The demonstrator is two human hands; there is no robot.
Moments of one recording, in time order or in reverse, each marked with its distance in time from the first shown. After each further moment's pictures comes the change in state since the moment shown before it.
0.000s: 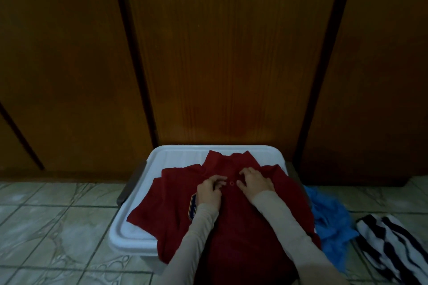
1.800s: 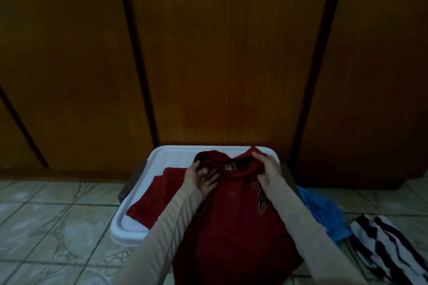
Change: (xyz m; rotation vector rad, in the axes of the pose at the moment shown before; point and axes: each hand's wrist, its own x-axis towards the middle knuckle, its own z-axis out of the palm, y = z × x) left_hand 0.003 0.048 -0.037 -1.046 -0.044 -0.735; right_hand -0.004 0.015 -0.036 1.771 0.163 0.372
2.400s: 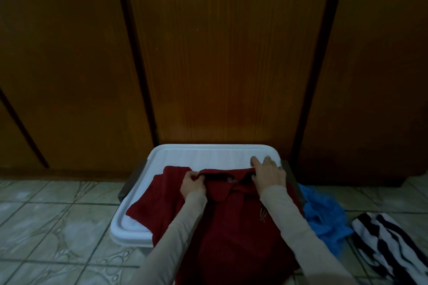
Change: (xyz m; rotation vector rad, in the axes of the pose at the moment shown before) left_hand 0.009 -0.021 -0.016 0.630 0.402 0.398; right_hand -0.005 0.013 -0.011 -1.969 0.096 -0.551
